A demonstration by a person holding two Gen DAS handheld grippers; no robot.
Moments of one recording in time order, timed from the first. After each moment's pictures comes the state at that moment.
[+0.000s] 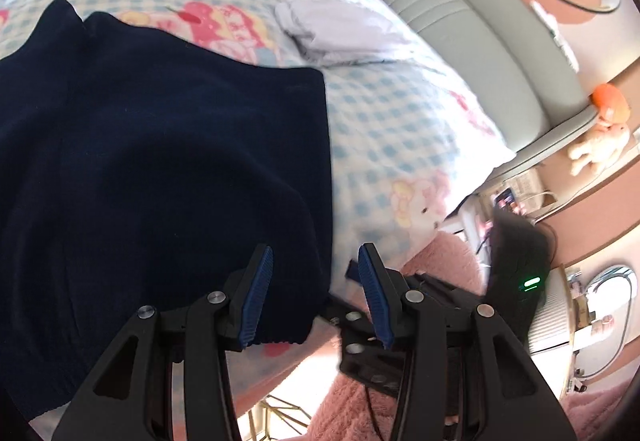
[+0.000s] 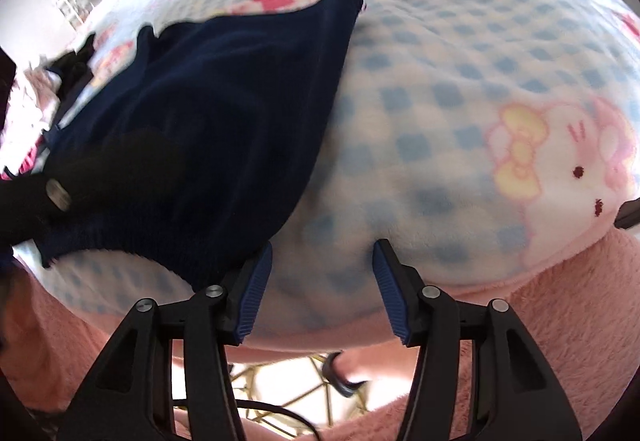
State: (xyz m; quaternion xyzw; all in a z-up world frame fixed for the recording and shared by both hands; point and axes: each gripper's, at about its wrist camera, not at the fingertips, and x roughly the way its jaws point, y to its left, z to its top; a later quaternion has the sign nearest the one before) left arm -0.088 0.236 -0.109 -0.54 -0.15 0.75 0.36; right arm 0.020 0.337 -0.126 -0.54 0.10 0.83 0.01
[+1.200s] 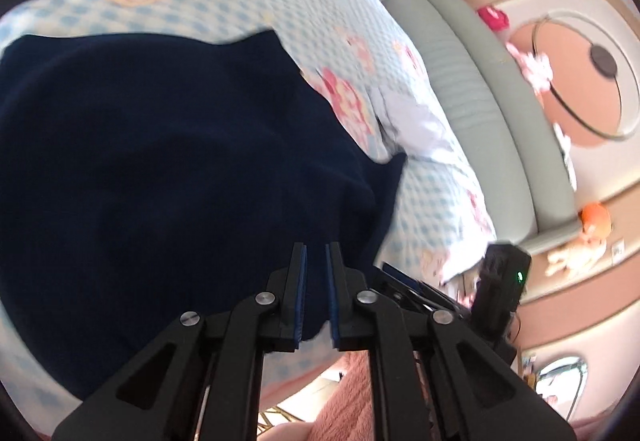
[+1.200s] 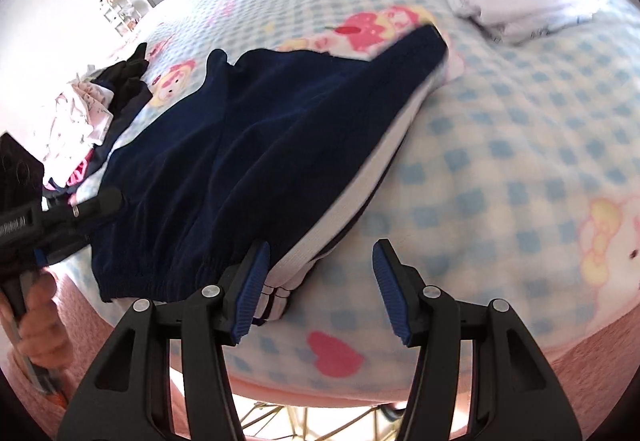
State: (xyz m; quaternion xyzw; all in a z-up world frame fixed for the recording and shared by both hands) left arm -0.094 0.054 -0.106 -0.51 -0.30 0.75 0.29; right arm -0.015 0.295 -0.109 -0.52 0.14 0.84 -0.08
